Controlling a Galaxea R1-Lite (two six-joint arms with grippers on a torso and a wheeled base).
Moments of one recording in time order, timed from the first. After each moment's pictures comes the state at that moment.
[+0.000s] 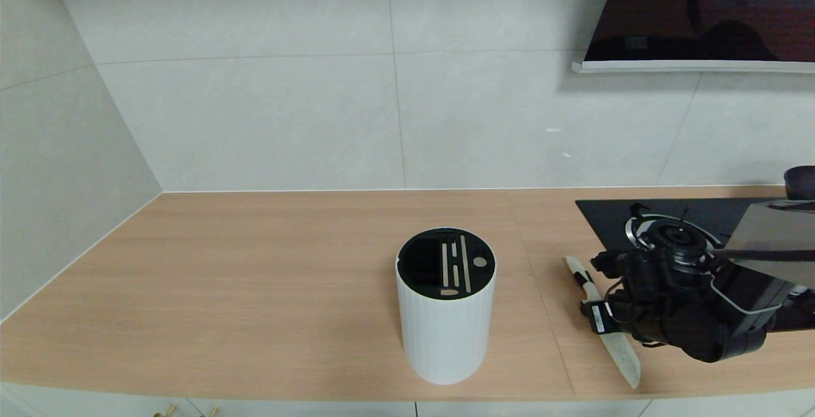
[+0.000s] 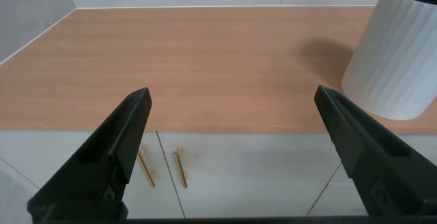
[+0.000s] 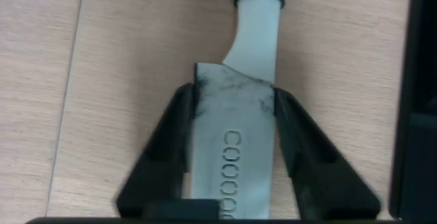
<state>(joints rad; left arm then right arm) 0.00 0.00 0.00 0.00 0.02 0.00 0.17 2.26 -0.73 -0.77 -0.10 -0.01</state>
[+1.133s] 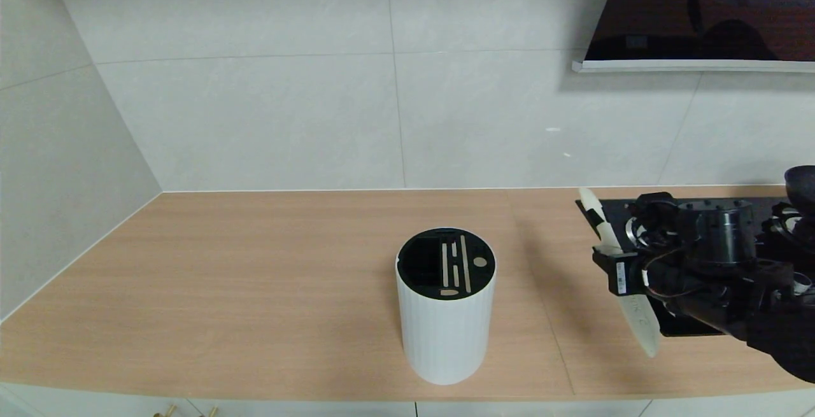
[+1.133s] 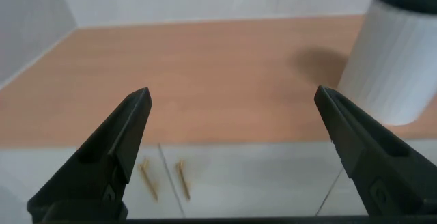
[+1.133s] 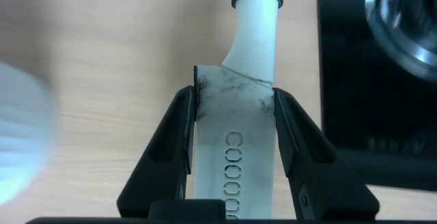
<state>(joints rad) 0.00 0.00 -0.10 0.06 -0.12 0.03 0.33 1.75 -0.59 -0.75 -0.22 0.05</state>
